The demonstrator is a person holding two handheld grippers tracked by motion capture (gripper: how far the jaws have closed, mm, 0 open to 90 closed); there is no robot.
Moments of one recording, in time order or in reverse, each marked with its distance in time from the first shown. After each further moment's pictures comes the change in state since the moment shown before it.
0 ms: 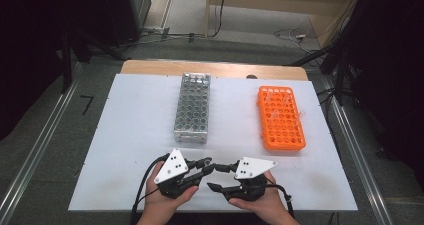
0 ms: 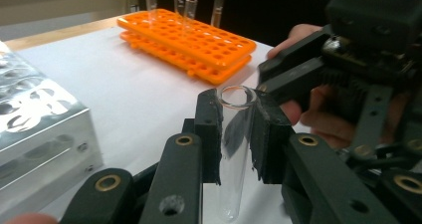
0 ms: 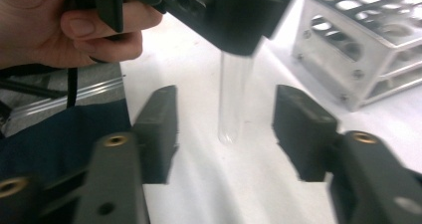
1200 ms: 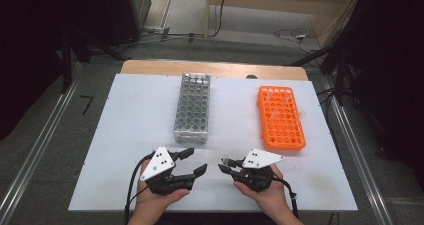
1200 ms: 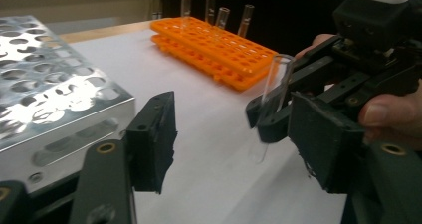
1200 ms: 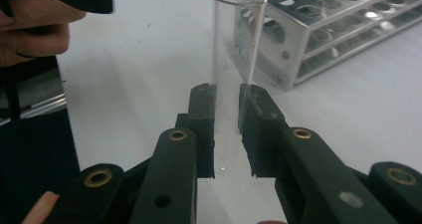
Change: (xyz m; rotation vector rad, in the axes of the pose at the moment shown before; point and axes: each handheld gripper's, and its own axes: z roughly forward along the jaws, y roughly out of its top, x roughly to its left) left arm 0.010 -0.009 -0.010 -0.043 0.026 -0.039; right arm -0.017 -0.006 0.000 0.016 -0.133 0.063
